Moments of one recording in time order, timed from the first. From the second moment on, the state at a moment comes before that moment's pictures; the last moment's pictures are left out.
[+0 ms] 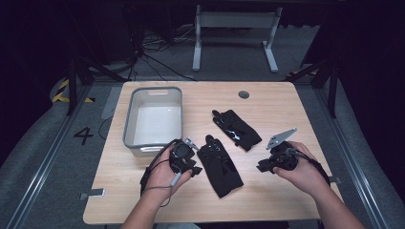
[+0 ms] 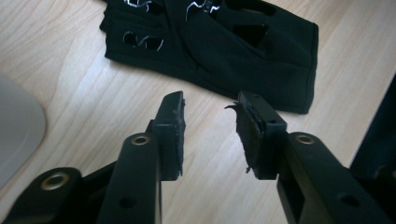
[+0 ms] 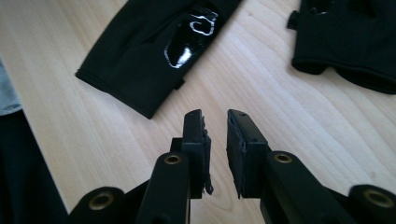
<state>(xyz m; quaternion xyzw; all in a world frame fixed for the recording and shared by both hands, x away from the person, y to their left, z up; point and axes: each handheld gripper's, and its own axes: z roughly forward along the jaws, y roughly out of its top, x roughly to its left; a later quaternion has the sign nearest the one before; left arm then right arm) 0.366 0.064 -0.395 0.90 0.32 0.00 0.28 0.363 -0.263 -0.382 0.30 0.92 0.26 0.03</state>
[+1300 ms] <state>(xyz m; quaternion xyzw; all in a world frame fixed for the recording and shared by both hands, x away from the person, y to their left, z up) 0.407 0.038 -0.420 0.87 0.39 0.06 0.29 0.349 -0.213 -0.440 0.31 0.92 0.24 0.06</state>
